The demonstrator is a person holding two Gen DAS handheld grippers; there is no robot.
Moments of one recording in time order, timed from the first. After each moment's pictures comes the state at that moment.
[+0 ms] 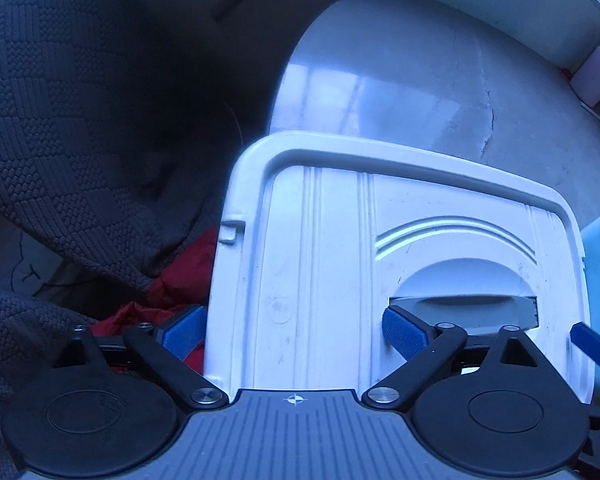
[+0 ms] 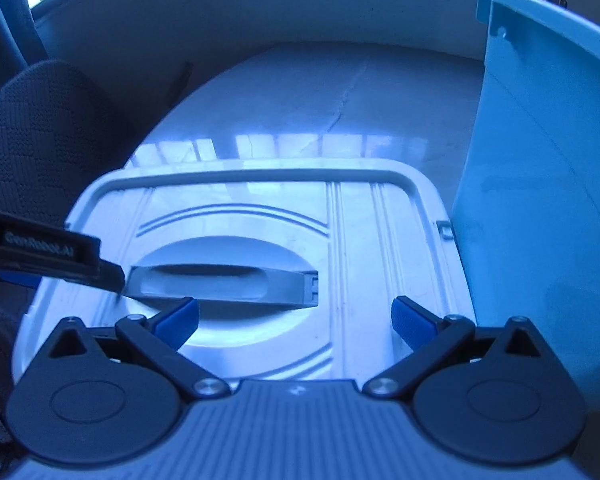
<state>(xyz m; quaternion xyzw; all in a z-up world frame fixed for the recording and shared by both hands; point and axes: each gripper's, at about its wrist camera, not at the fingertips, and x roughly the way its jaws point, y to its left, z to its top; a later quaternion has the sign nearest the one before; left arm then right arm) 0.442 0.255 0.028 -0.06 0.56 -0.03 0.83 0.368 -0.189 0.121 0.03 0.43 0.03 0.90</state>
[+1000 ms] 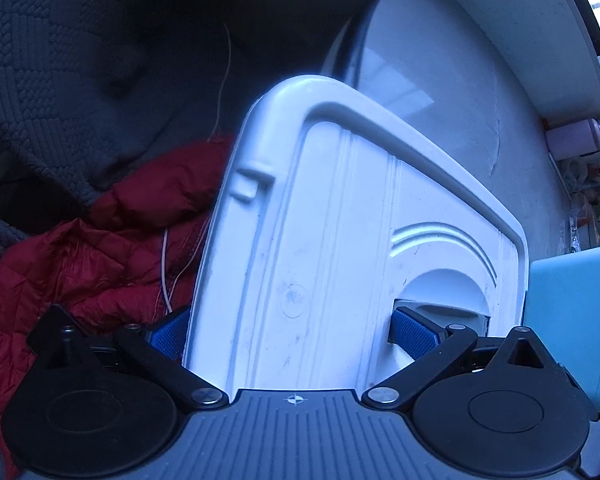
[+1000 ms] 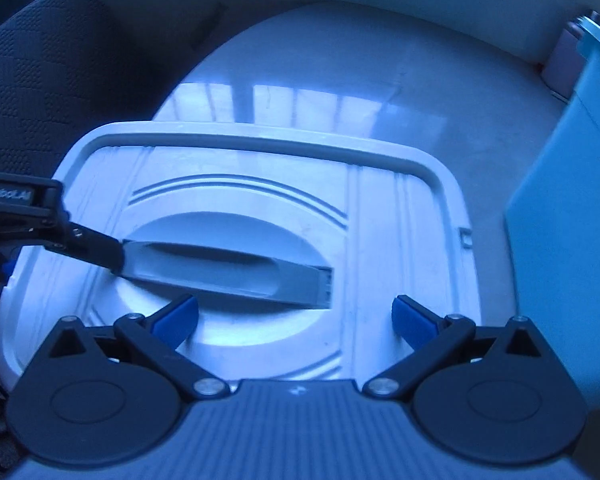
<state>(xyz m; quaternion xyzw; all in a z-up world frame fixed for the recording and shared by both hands) 0.438 0.361 -0.022 -0.25 0.60 -0.11 0.75 0.380 -0.125 0.119 -0.04 0.49 0.04 0.87</state>
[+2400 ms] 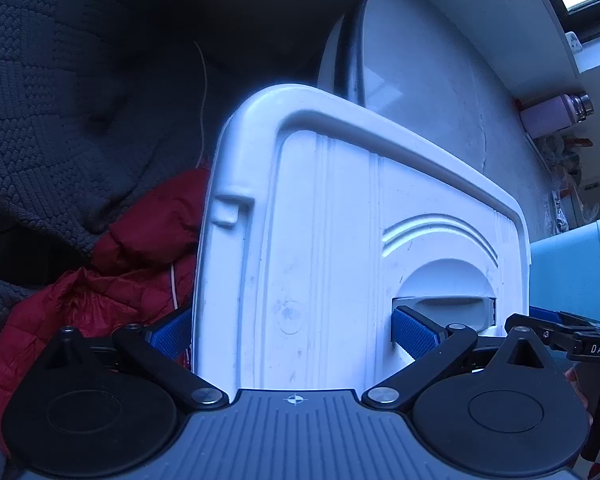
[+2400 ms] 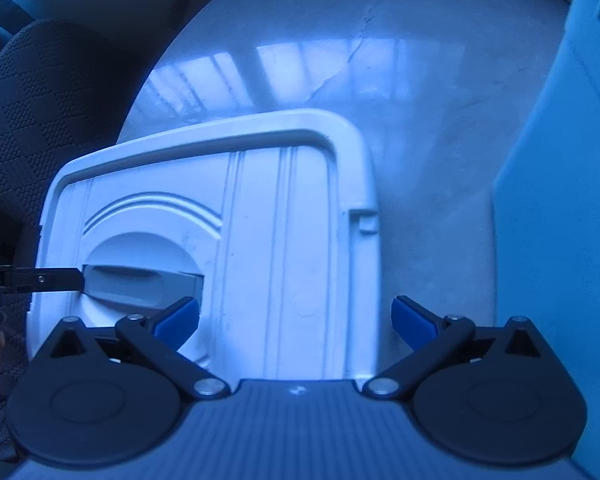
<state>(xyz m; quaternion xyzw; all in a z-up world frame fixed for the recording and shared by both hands) 0.458 0.394 -0.036 -0.22 0.58 -0.17 0.77 0.421 -0.204 0.121 0.08 0.58 0.09 0.80</state>
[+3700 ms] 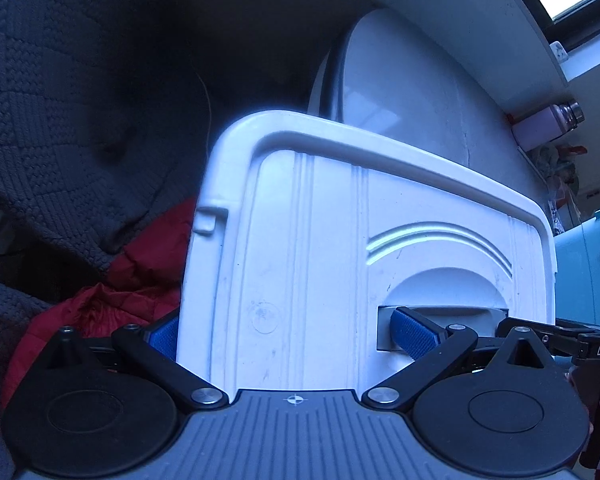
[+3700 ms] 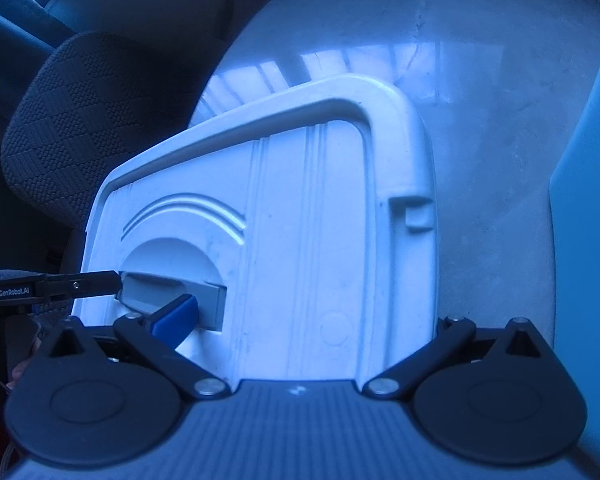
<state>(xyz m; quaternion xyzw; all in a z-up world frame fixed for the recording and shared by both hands) 0.436 0.395 0.005 -0.20 0.54 -0.15 0.80 0.398 -0.181 0.147 0.12 0.56 0.15 0.81</state>
